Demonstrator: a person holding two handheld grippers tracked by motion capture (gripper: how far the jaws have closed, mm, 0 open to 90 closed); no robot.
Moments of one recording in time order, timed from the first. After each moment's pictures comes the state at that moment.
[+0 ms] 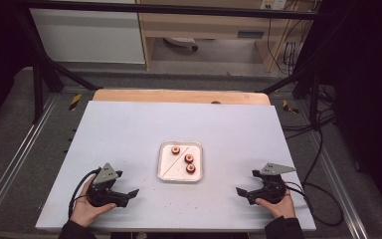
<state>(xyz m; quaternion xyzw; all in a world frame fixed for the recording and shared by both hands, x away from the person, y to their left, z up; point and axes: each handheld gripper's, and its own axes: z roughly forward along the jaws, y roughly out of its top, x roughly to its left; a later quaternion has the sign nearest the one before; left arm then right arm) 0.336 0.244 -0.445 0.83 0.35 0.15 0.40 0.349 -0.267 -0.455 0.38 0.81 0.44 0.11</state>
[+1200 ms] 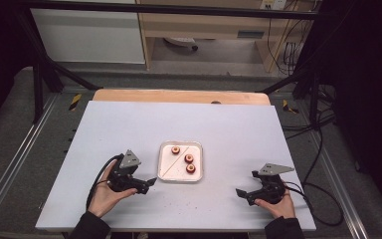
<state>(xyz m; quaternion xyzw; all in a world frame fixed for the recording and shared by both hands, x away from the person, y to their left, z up) 0.363 0.186 -0.414 0.85 0.35 0.15 0.37 0.349 -0.265 -0.456 0.38 0.82 0.42 0.10</state>
